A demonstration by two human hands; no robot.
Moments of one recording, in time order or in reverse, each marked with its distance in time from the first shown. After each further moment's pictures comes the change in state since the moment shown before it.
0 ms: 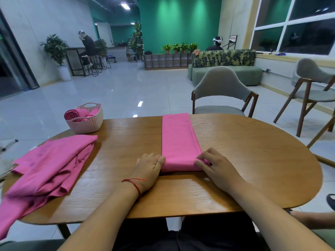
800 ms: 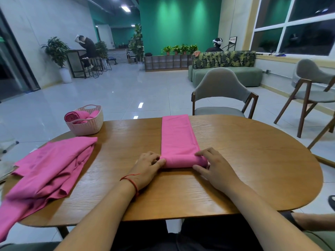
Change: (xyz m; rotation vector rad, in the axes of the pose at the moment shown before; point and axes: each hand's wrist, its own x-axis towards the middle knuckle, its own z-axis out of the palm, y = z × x) left_hand 0.012 -0.012 -0.004 -0.175 0.033 -0.003; right_hand 0.006 0.006 0.009 -0.101 0.066 -0.021
